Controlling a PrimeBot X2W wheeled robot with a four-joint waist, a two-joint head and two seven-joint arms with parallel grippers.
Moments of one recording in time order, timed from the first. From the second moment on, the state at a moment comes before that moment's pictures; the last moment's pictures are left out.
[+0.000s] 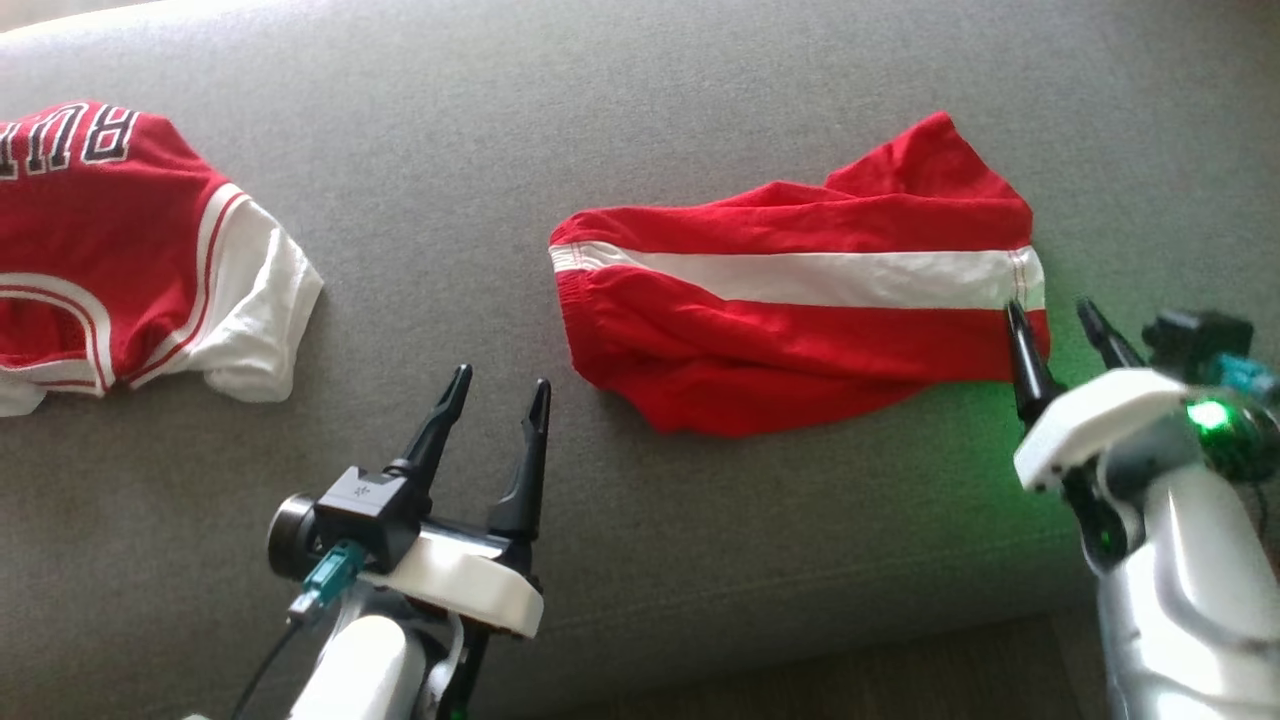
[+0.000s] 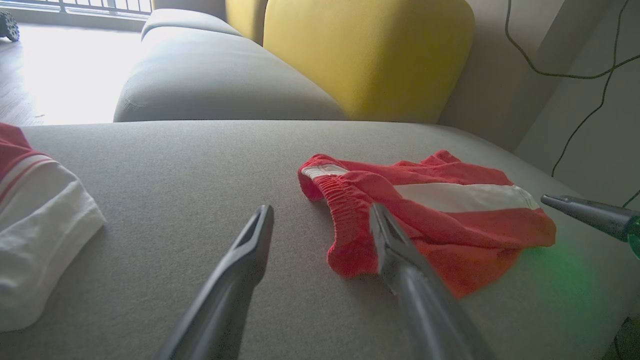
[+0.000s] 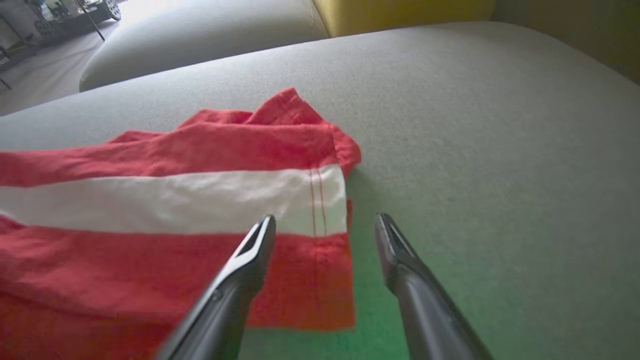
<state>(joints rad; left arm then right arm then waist) -0.11 0.08 -0.39 0.13 -0.24 -0.01 -0.25 -0.39 -0.05 -0.22 0.54 0.09 0.13 -0.02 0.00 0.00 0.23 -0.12</state>
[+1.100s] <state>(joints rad) -0.11 0.08 -0.41 0.13 -0.23 -0.01 -0.25 -0.66 -0.05 -0.29 0.99 0.02 0.13 -0.17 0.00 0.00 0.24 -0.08</state>
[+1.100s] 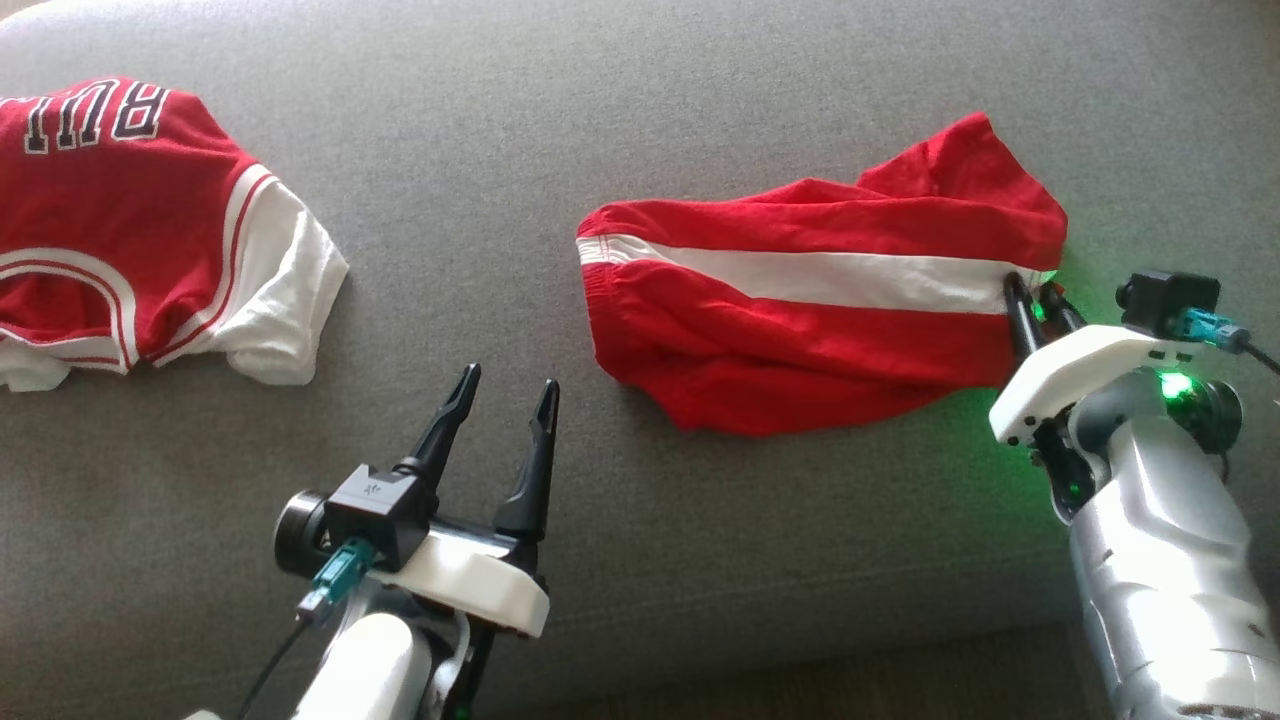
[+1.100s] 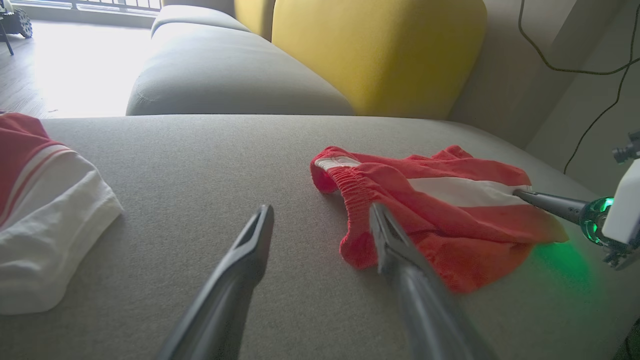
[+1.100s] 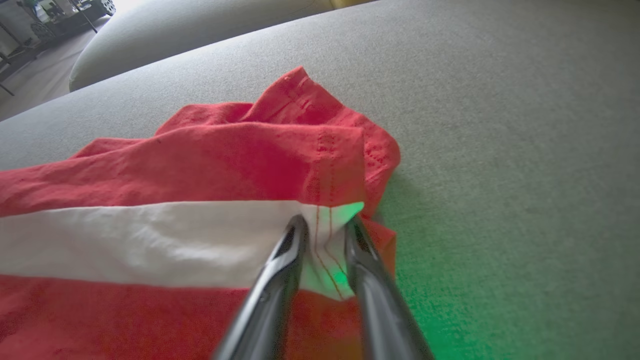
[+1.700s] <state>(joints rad) -0.11 0.08 -0.40 0.13 -0.23 -0.01 -0.25 -0.66 -0.07 -0.28 0.92 -0.04 0.13 -0.22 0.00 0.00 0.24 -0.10</state>
